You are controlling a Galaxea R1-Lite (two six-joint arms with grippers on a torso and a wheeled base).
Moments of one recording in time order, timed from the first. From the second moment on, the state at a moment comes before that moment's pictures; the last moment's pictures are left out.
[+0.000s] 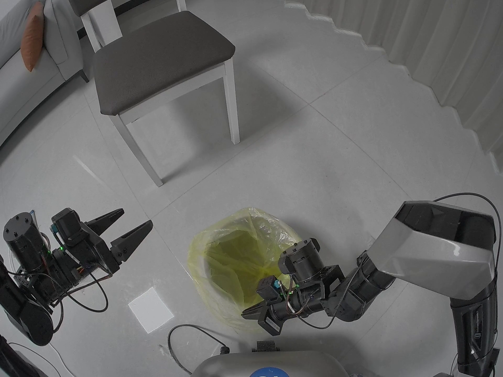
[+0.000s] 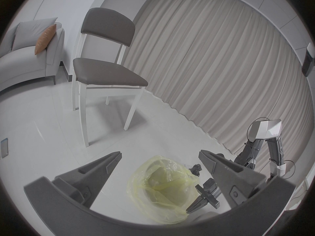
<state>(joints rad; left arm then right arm) -0.10 1.68 -0.13 -1.55 -0.52 -0.21 0.73 2.39 -1.04 -0.55 0.47 -0.29</state>
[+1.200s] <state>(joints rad) -0.10 1.72 -0.13 -1.55 -0.52 -0.21 0.70 2.27 -0.94 -0.54 0.46 -0.30</state>
